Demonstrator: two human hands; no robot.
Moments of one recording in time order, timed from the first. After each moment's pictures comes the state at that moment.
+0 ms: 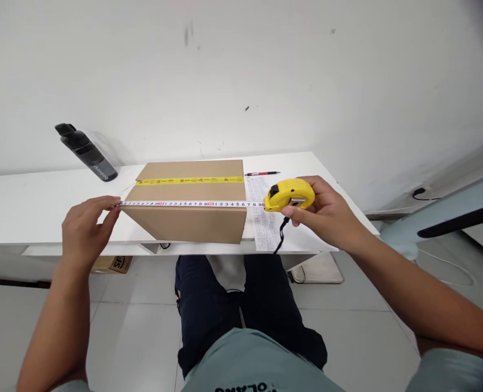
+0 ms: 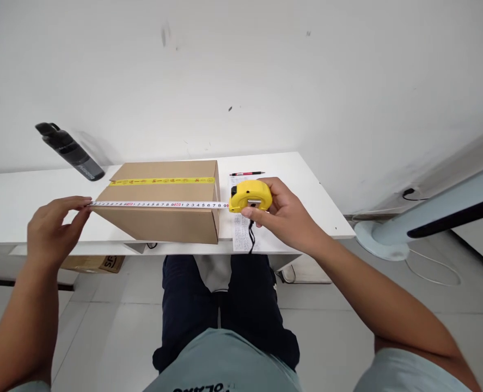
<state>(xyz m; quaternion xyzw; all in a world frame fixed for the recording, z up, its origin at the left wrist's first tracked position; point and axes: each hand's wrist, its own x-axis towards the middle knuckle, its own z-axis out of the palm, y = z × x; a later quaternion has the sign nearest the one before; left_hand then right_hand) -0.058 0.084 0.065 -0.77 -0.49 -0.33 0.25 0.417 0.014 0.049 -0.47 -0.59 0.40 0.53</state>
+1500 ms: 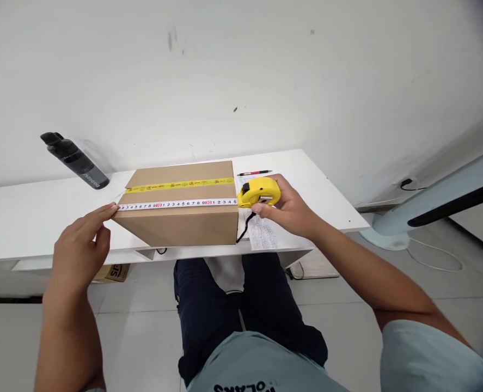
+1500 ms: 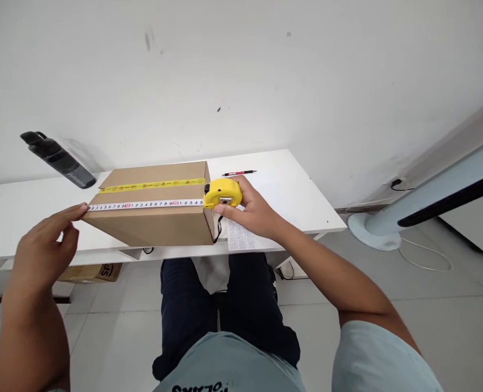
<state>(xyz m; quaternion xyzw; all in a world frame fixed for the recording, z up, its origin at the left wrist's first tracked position) -0.033 0.058 0.067 -0.76 -0.54 -0.31 0.19 0.398 0.042 0.034 -0.41 -0.66 0.37 0.51</state>
